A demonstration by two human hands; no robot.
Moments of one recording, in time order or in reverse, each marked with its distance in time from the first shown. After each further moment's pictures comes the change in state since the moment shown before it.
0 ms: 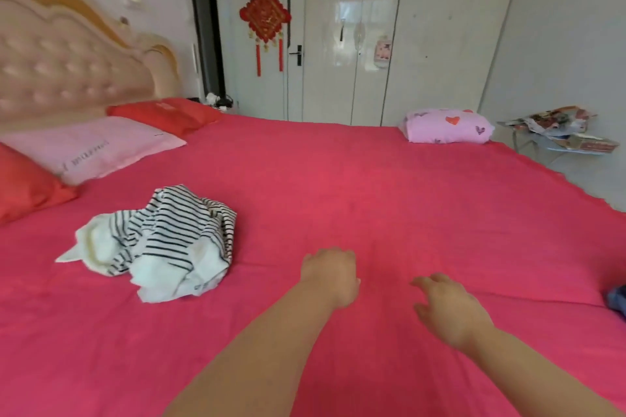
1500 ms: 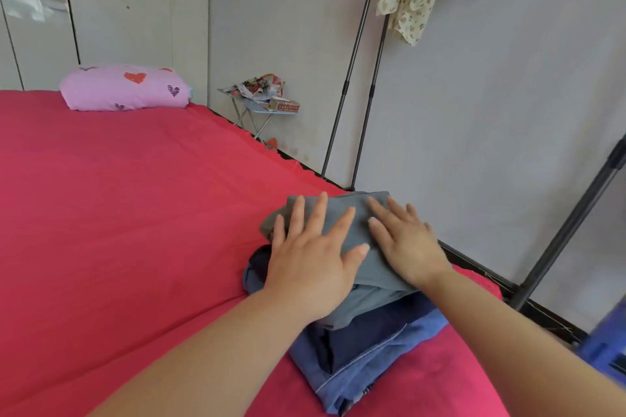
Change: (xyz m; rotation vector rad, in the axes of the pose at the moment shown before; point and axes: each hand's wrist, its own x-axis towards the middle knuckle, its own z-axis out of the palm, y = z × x) left_hand 0.196 0.530 0.101 -0.352 0.145 0.738; right_hand -0.027 0.535 -0.038 0.056 0.419 0.640
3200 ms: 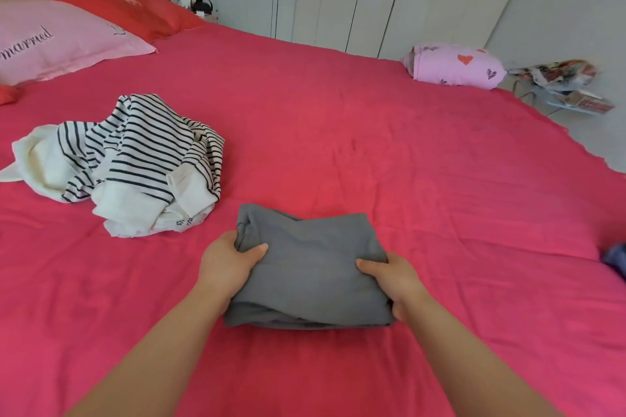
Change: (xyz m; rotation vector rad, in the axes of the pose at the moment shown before) left_hand -0.600 -0.304 -0.240 -0.568 0.548 -1.268; right_hand -0.362 -0.507 0.118 0.922 -0.807 0.174
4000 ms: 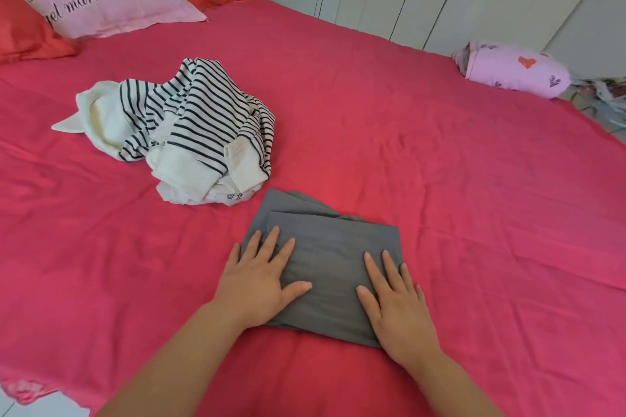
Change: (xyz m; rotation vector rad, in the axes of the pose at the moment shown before) left_hand -0.003 -0.060 -0.015 0.933 -0.336 0.278; right_hand -0.035 0.037 0.049 -1.198 -0.051 -0.501
